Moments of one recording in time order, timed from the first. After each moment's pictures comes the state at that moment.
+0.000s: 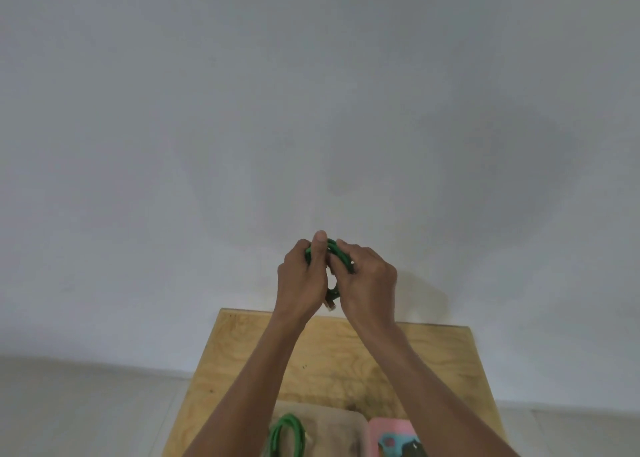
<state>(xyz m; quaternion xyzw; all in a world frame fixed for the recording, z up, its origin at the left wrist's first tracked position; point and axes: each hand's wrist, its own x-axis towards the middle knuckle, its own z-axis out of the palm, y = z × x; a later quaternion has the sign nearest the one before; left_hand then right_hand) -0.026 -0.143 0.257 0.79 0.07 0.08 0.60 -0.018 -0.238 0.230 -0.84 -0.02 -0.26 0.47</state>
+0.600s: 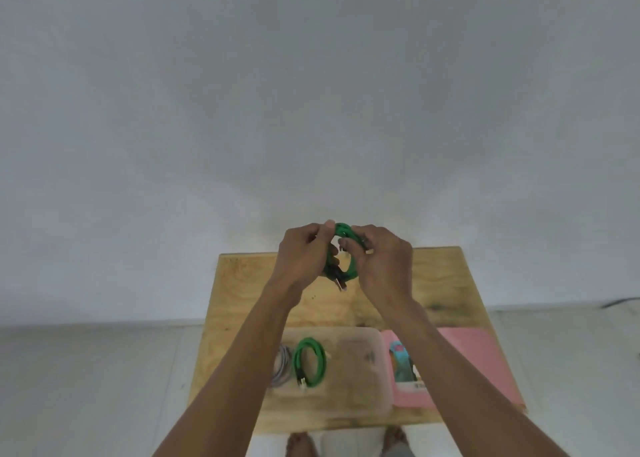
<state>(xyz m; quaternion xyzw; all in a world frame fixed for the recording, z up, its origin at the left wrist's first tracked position) -0.050 -0.090 0.198 0.75 0.07 -0.12 0.64 -0.071 -0.222 0.175 -0.88 0.06 -0.19 0.42</state>
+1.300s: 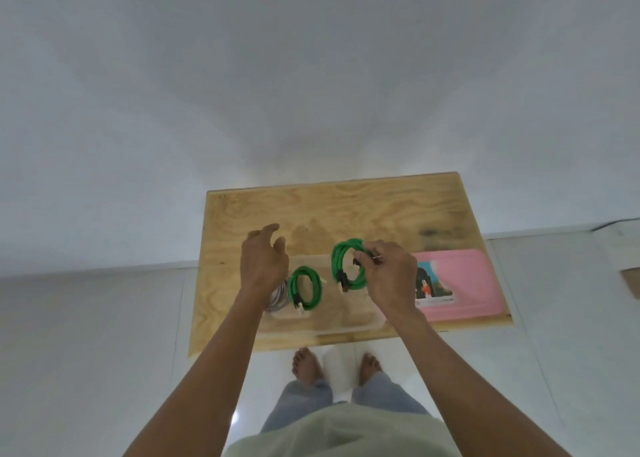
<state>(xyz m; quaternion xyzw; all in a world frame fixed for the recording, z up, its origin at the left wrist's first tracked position) -0.111 -0.037 0.059 0.92 0.11 -0.09 0.36 -0.166 -0.241 0.059 -0.89 0.18 -0.09 0.42</state>
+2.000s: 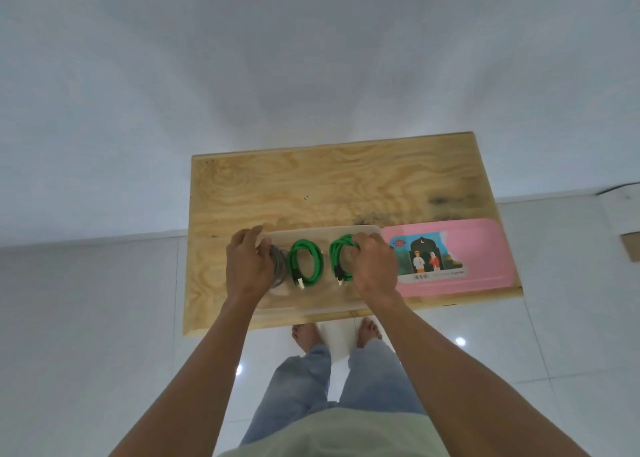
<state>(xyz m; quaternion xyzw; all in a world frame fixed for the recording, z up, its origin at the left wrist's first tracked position) -0.142 -0.006 -0.012 0.92 0.12 -0.10 0.35 -0.165 -0.213 0.003 -0.95 0.19 0.11 0.21</state>
